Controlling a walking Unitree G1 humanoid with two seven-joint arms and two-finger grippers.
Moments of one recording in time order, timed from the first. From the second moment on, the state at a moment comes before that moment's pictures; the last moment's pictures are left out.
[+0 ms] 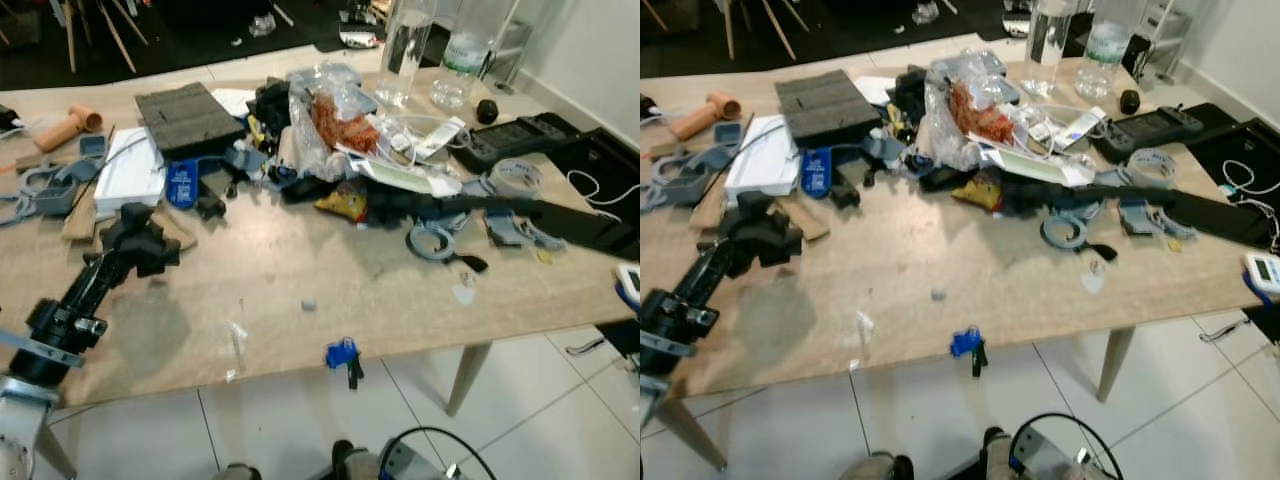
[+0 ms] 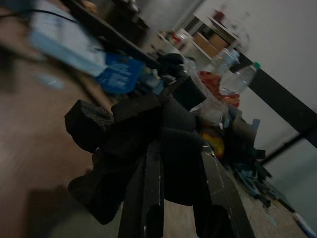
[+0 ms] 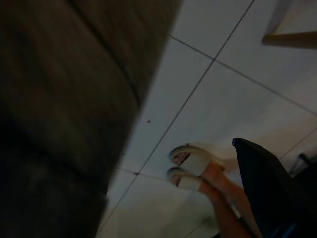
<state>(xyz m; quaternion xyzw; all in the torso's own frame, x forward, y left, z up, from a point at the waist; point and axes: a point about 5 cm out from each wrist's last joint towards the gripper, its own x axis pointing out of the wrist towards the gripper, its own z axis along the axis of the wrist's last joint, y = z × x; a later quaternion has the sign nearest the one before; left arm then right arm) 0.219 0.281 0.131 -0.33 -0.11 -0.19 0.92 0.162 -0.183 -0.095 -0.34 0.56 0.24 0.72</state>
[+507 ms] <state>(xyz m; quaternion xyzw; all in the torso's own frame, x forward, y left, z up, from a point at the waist) 0.211 0.288 0.087 -0.35 -0.06 -0.14 0.93 0.167 -0.177 -0.094 -0.34 0.54 0.25 0.72</state>
